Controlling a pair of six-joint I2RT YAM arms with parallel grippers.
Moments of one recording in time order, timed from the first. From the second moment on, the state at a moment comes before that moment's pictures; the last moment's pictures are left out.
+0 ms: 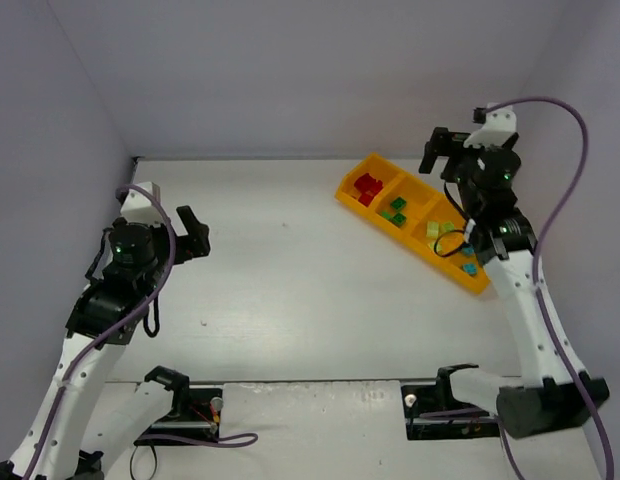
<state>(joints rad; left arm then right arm) -0.33 0.75 1.03 -0.63 -0.24 -0.34 0.15 1.24 1.31 -0.18 0.17 0.08</state>
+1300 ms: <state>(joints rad) -0.33 0.72 1.25 -0.64 -0.42 -0.26 0.14 0.55 1.01 -0.25 0.21 0.00</state>
